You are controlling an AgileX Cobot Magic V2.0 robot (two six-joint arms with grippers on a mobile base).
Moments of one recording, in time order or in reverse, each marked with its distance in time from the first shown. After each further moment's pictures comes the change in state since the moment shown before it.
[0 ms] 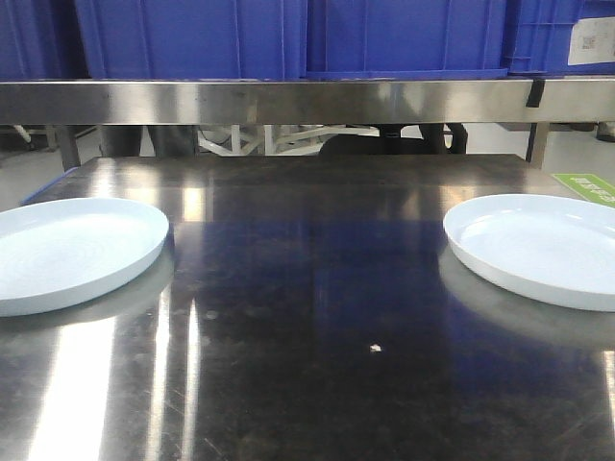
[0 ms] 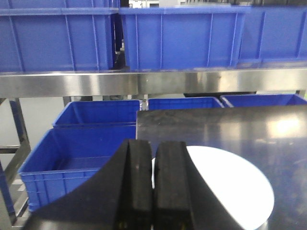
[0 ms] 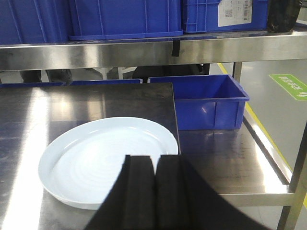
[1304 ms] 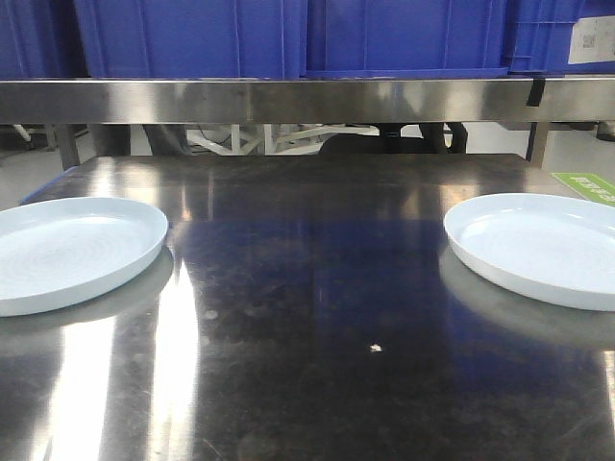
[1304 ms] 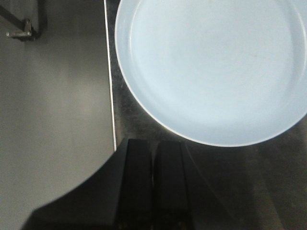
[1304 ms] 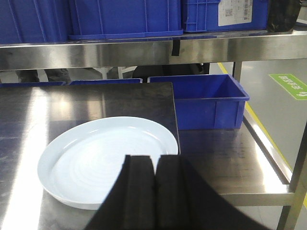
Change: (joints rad) left arm 0.006 1.208 -0.708 0.015 0.622 -0.002; right arm 0.000 0.000 0.000 0.000 0.000 0.000
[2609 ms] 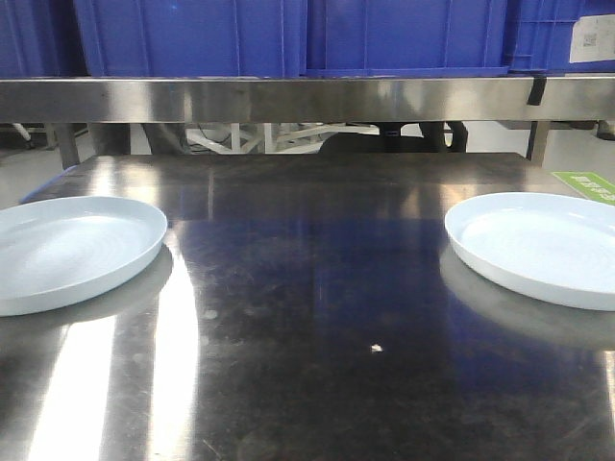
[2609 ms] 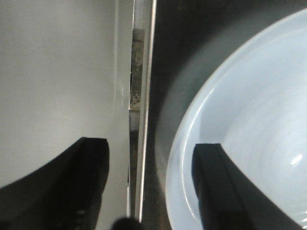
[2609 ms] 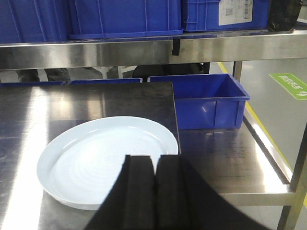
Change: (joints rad) left arm 0.131 0.620 -0.488 -0.097 0.215 0.038; right arm 0.000 0.000 0.000 0.000 0.000 0.000
